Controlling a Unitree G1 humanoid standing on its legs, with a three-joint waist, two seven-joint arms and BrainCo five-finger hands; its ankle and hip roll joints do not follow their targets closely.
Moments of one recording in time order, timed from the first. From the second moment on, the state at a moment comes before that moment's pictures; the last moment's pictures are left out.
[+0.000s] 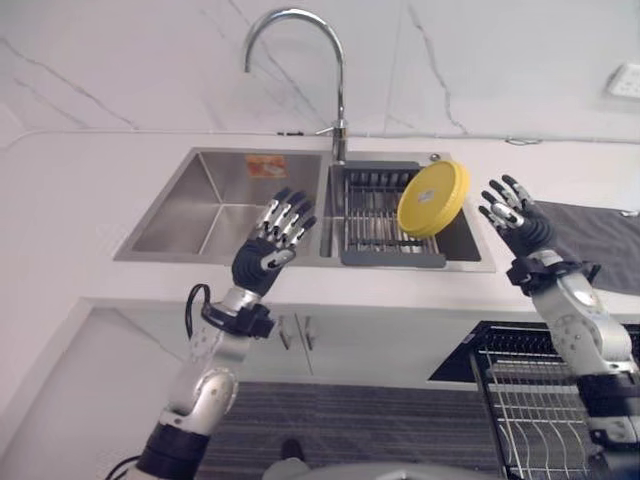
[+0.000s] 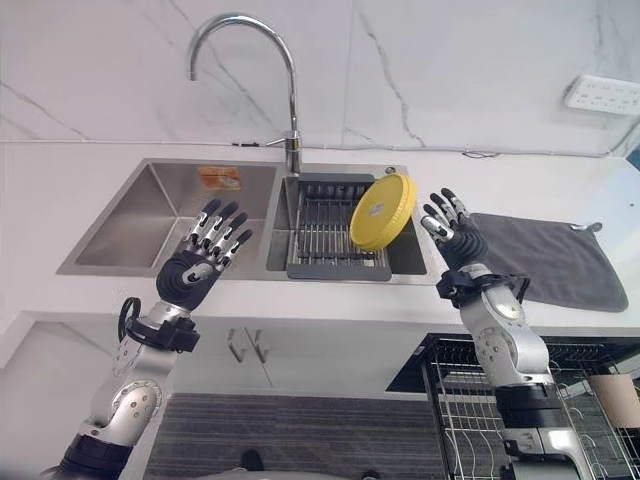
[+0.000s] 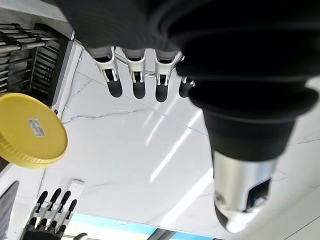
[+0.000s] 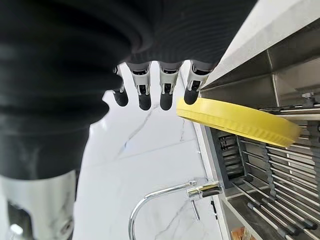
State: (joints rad) left arm -0.01 0.41 -0.16 -0.22 -0.84 -0.13 -0.24; right arm -0.30 -0.55 -0.05 0.09 0.83 0.15 -0.04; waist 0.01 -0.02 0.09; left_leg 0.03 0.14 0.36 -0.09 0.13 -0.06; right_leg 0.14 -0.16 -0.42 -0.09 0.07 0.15
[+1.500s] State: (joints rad) left arm -0.04 0.46 -0.16 -0.18 -0.85 -0.08 -0.24; right arm -0.63 -0.72 0.03 0.73 0.95 0.32 -0.03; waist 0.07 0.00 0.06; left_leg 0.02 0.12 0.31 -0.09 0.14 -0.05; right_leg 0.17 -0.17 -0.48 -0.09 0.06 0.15
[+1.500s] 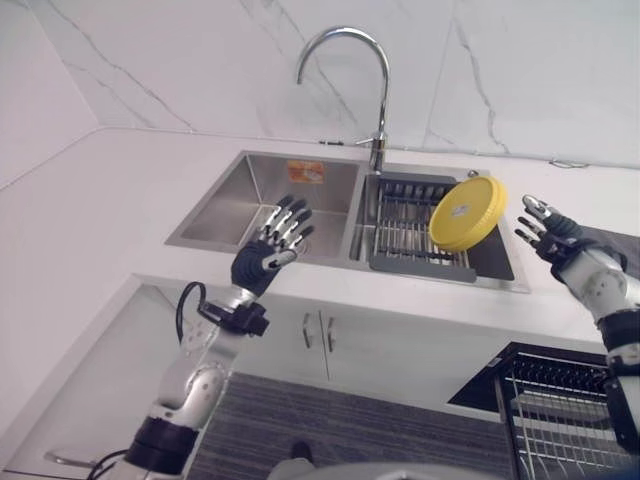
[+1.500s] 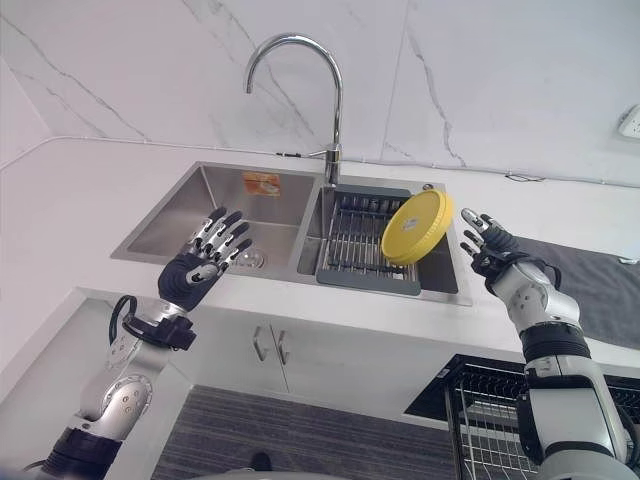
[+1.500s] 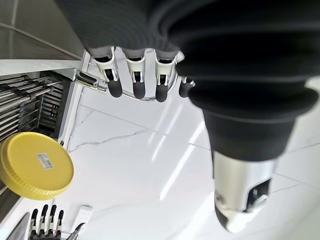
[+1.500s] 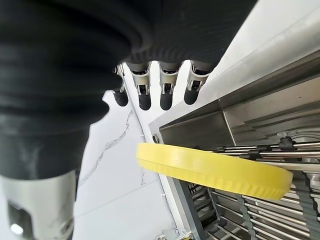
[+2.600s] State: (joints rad) left arm -0.05 0.49 -0.16 -0.17 -0.89 -0.07 -0.24; right arm -0.67 -0.75 0.07 0.86 0.94 0.39 0.04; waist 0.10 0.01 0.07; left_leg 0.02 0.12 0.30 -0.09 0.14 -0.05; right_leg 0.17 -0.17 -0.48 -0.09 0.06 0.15
